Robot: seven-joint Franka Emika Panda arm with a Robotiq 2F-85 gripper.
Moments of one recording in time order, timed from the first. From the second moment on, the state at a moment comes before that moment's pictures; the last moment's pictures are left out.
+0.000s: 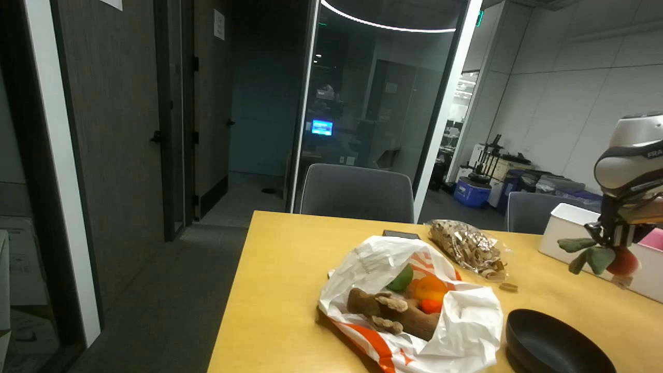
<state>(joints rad) -0.12 0.30 -0.24 -1.73 -0.36 2.19 0.09</state>
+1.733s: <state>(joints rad) 0.07 -0.20 0.01 -2.37 -0.32 2.18 -0.48</state>
